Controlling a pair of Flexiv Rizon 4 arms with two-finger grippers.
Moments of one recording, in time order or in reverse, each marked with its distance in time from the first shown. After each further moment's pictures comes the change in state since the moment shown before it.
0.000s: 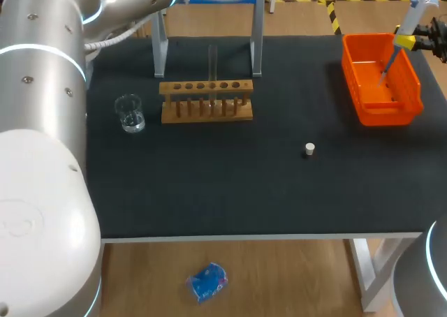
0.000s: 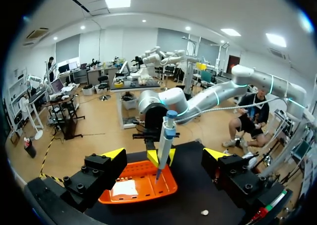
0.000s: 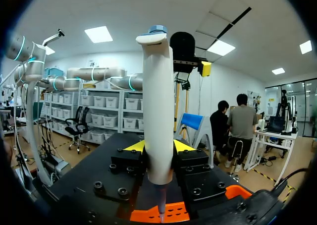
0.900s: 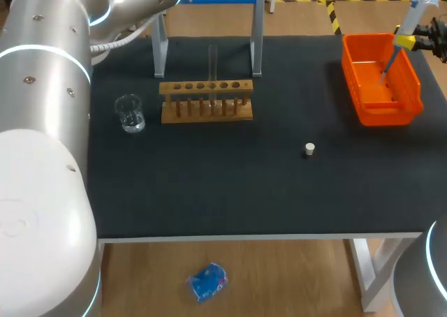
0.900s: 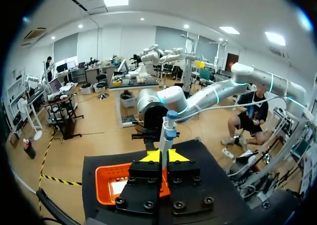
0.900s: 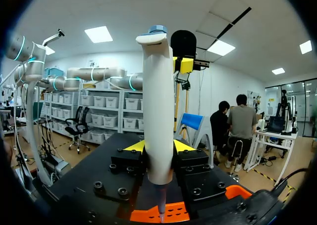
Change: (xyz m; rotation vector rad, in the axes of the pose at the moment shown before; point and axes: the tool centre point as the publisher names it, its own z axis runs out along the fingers) left arm -0.001 -0.002 0.006 -0.023 0.010 0.009; right arm 0.000 0.000 0.000 0.000 0.000 0.000
